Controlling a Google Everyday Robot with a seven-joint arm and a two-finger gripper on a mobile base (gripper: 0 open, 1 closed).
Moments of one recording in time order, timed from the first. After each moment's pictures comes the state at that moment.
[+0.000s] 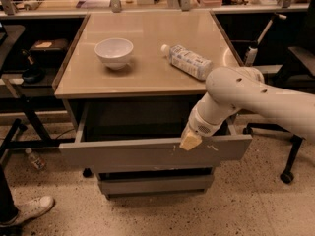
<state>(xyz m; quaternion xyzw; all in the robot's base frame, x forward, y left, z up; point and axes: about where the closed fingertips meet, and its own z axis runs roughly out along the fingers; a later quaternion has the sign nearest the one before) 0.543 -0.105 0.674 -0.59 0.79 0.09 0.15</state>
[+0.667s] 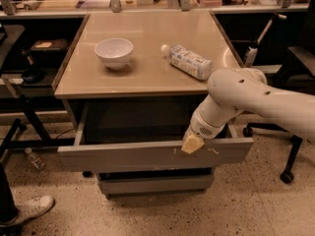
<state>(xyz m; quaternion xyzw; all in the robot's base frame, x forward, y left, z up) 0.531 -0.109 0.674 -0.58 0.80 0.09 0.14</state>
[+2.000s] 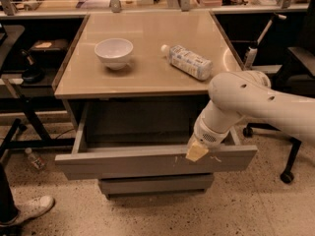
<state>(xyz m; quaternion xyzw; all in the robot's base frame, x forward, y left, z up) 0.505 -0.121 0.675 -0.56 0.81 0.08 0.11</state>
